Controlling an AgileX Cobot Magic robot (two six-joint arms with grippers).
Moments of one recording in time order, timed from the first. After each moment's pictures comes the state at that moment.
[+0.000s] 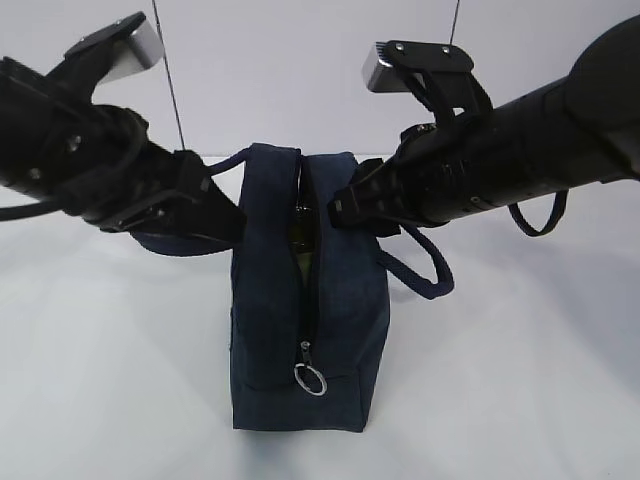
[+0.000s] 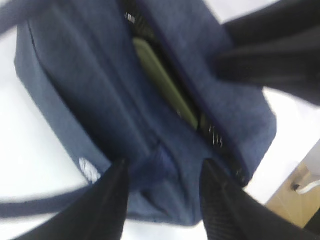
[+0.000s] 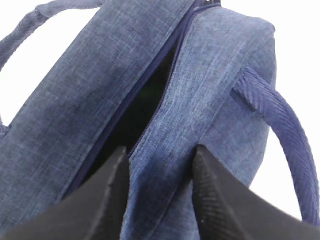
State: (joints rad) left arm -0.51 1.45 -0.98 -0.71 0.65 0.39; right arm 0.48 1.59 -1.03 0.79 0.38 -0.65
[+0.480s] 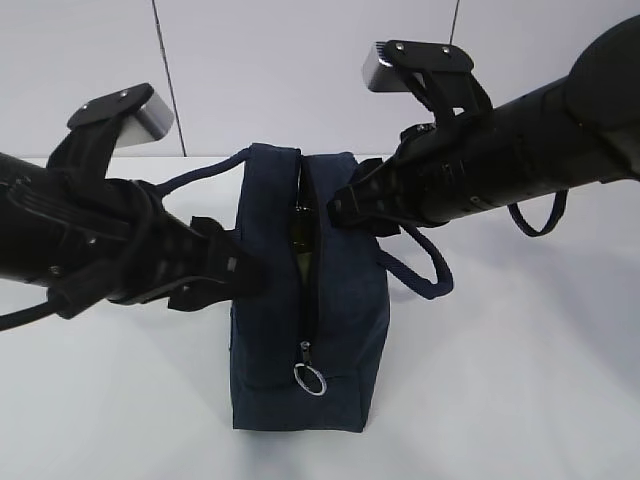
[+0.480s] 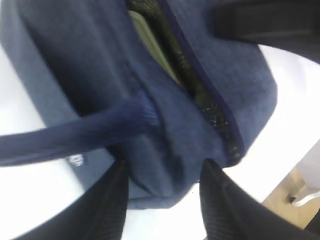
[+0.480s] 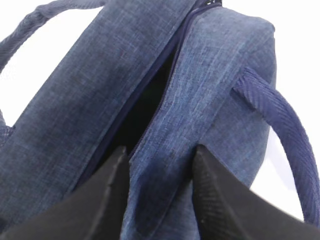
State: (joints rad) left arm -0.66 1.38 -0.80 -0.80 0.39 0.38; right arm 0.48 1.59 -1.03 0.79 0.38 -0.65
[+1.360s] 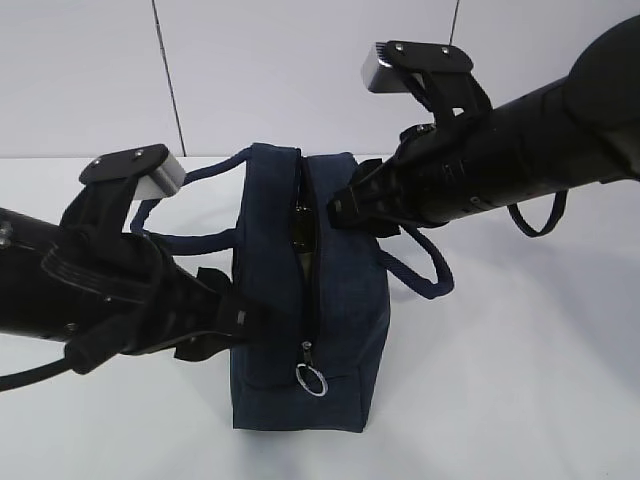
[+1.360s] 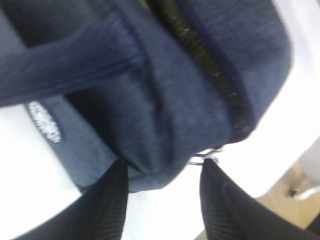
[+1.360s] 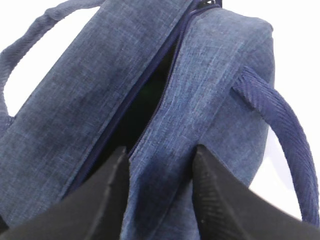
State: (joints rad) left arm -0.71 1.41 -0.71 -0.85 0.30 0.38; right arm 0.48 1.59 -1.03 0.80 0.39 -0.65
